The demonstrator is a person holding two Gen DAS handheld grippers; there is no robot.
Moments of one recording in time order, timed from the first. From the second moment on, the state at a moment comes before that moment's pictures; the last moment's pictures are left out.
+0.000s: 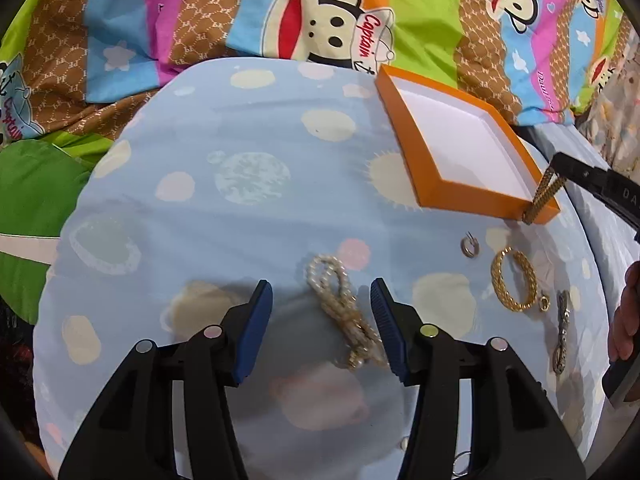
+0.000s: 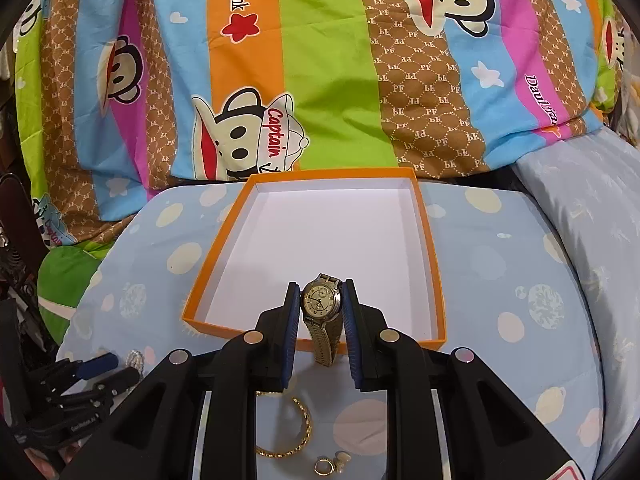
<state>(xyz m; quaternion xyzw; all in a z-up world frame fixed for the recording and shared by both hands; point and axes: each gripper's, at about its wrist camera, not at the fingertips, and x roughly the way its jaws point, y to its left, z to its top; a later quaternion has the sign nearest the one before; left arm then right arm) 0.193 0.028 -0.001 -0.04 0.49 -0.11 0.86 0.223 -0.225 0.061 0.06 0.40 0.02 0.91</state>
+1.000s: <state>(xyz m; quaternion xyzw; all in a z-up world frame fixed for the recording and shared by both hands) 0.388 -0.109 0.067 0.01 0.40 -0.19 0.89 0.380 -0.255 0.060 0.04 0.39 0.04 0.92</state>
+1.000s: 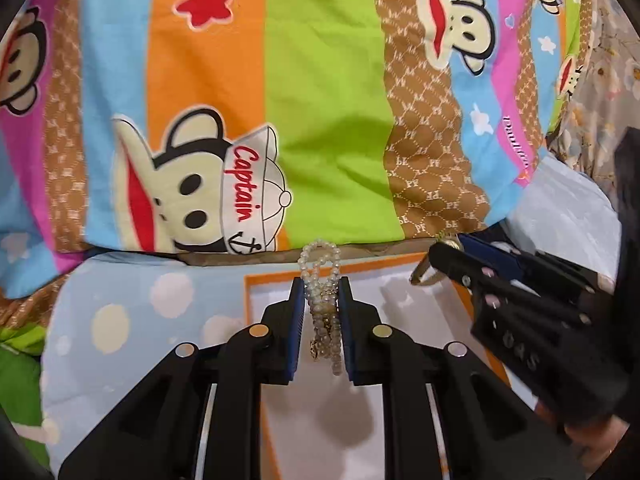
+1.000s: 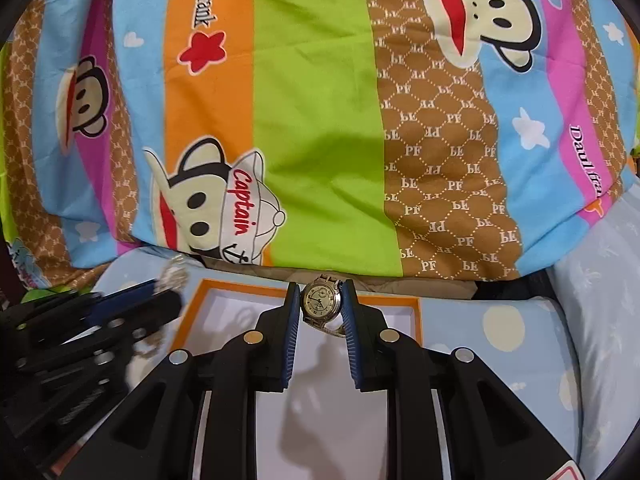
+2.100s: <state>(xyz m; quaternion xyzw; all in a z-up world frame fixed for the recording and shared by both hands) 0.267 -0.024 -0.003 0.04 0.45 -0.11 0.89 0.221 -0.221 0.000 0.08 0.46 0.07 0.88</state>
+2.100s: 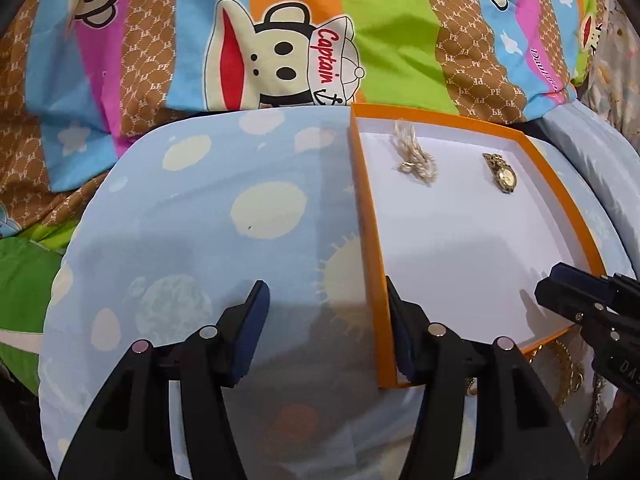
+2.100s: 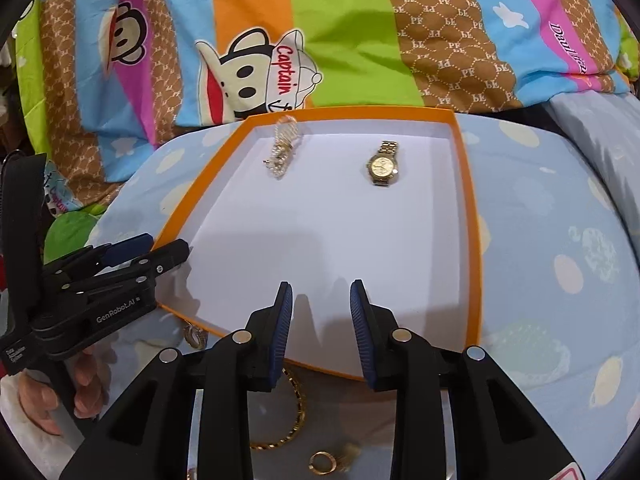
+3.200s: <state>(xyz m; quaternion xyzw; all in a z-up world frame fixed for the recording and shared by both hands) 0.112 0.022 0.002 -0.03 0.43 -0.13 0.89 0.060 -0.226 -0.004 0.11 0.44 -0.04 0.89</state>
